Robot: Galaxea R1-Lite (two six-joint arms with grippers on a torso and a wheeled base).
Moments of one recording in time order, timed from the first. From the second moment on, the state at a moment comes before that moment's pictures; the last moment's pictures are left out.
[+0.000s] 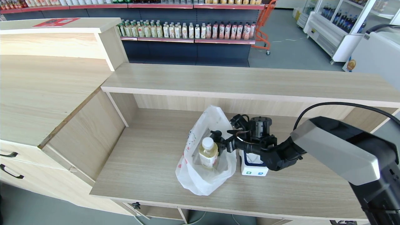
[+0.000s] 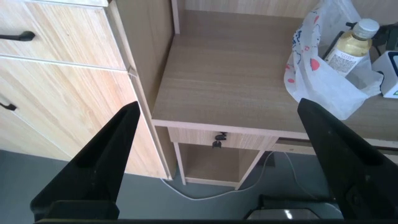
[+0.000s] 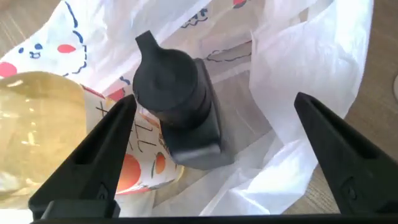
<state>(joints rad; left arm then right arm) 0.00 0.00 0.00 0.00 -0.01 -0.01 0.38 2.47 -1.35 -0.88 0.37 -0.11</state>
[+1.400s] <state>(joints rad) 0.00 0.00 0.00 0.00 -0.01 -0.01 0.07 0.47 -0.14 -0.12 0.06 0.06</state>
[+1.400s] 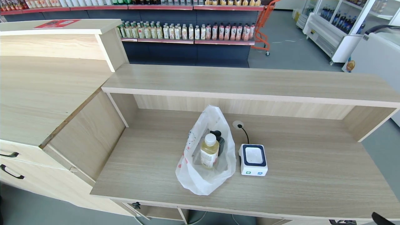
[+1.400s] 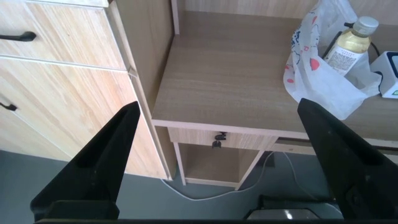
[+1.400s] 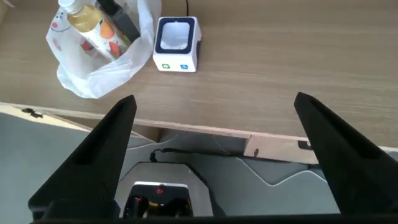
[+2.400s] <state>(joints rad) 0.00 0.00 0.00 0.00 -0.01 -0.01 0.00 -0.01 0.00 0.00 -0.01 0.03</state>
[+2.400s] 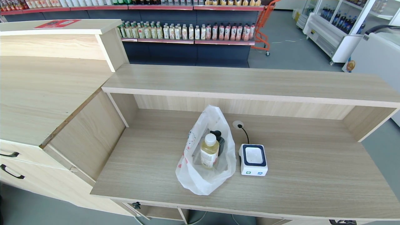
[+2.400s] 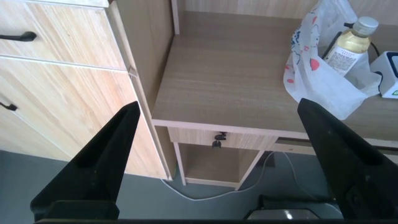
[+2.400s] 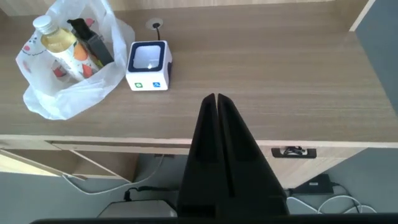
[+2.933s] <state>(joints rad) 0.00 0.00 0.00 0.00 -0.01 0.02 0.00 -0.01 0.00 0.01 -0.01 0.04</state>
